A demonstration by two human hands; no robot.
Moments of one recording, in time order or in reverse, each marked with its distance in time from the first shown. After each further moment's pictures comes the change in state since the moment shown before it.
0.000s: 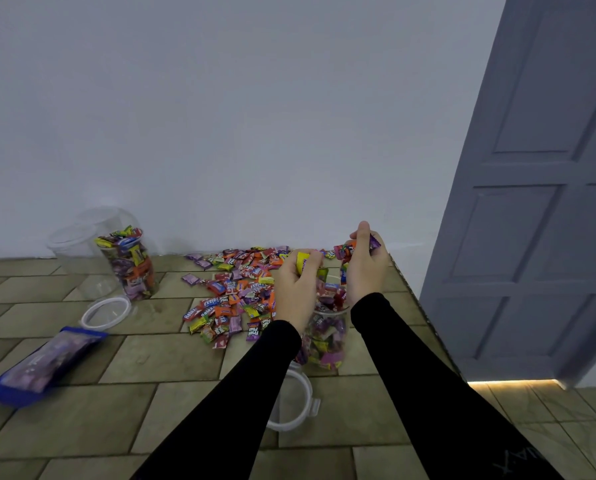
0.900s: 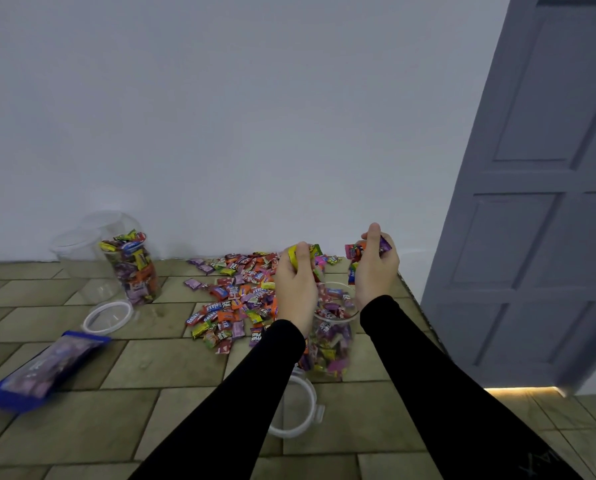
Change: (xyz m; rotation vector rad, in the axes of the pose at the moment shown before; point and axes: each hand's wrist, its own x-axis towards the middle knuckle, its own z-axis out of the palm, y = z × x) left_hand 0.007 0.010 -0.002 -0.039 0.086 -0.086; right_hand 0.005 -0.003 0.001 0.046 0.051 -0.030
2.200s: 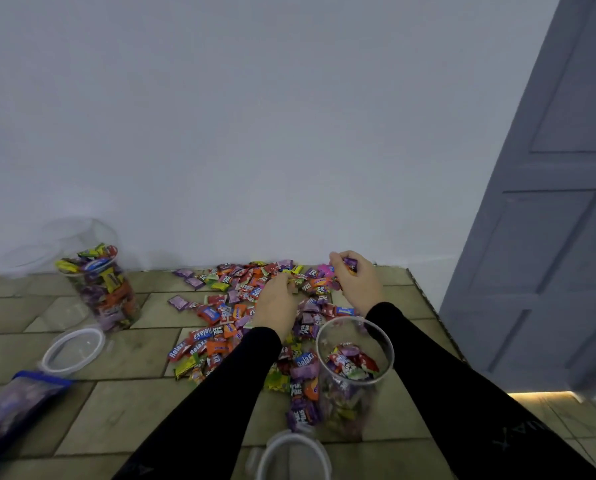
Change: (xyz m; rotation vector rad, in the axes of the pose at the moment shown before) left_hand 0.112 -0.097 -0.032 0.884 -0.221 -0.038; right_hand 0.080 0.102 0.029 -0.501 -0.492 -0.043
